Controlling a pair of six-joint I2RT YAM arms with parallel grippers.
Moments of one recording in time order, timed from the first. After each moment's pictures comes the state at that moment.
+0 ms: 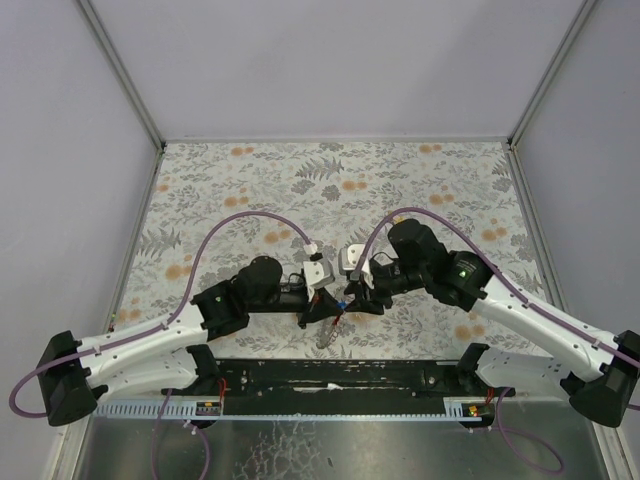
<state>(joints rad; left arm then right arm) -1.01 0.96 0.63 0.00 0.41 -0.08 0.89 1.05 1.00 -0.60 -0.61 -0.45</state>
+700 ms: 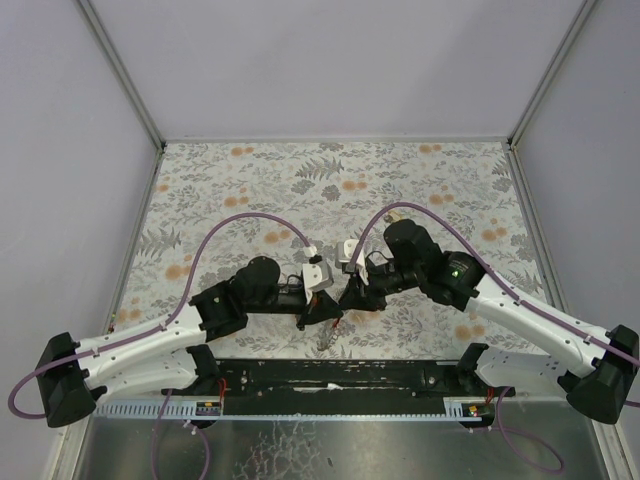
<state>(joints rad) -1.01 0.93 0.61 0.01 0.46 -0.07 0.89 1.08 0.96 -0.50 -0.65 -0.29</state>
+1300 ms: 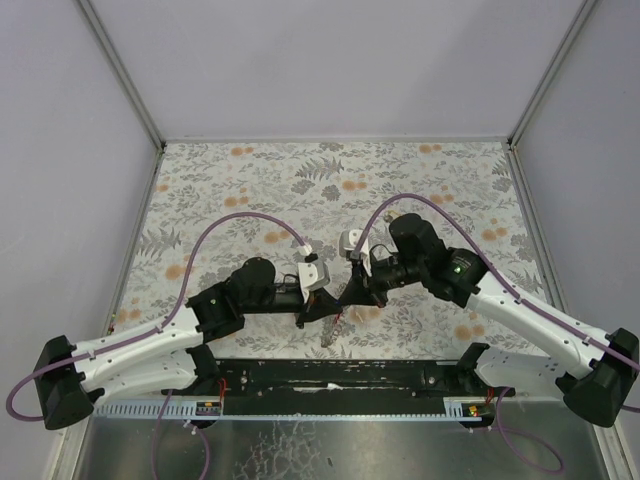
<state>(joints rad) -1.01 0.91 0.60 0.03 0.44 -0.06 0.84 1.08 0.95 -0.48 -0.72 -0.21</state>
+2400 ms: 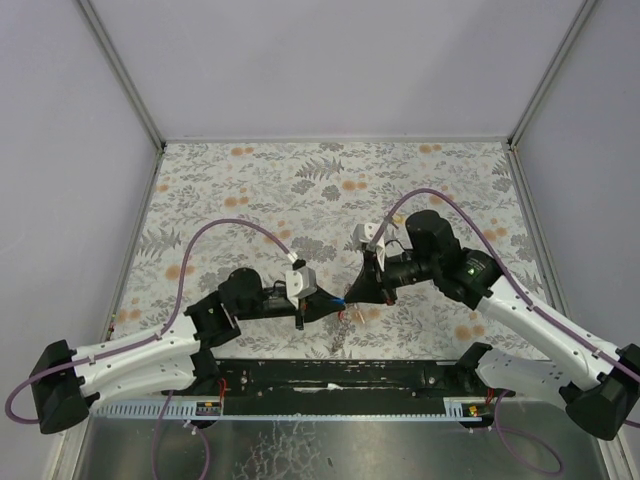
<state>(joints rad) -1.02 0.86 0.49 0.29 0.43 -0.05 0.75 1.02 0.93 -0.45 -0.83 -0.11</state>
